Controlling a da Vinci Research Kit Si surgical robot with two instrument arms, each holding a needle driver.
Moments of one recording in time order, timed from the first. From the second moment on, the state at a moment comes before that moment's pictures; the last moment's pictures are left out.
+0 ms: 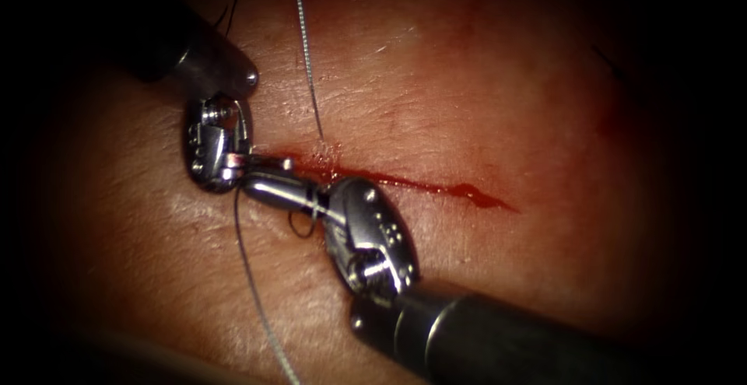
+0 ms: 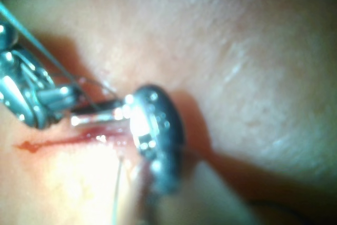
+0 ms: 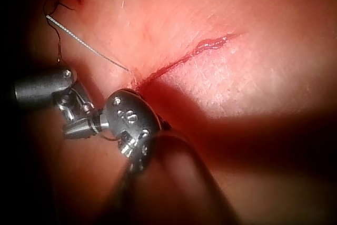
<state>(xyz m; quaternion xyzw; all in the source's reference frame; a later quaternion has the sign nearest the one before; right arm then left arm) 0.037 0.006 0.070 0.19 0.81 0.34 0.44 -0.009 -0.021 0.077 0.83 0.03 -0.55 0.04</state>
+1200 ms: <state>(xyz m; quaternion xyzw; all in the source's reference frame) 0.037 0.007 0.070 0.09 0.76 0.32 0.56 -0.010 -0.026 0.066 0.69 0.04 -0.72 -0.07</state>
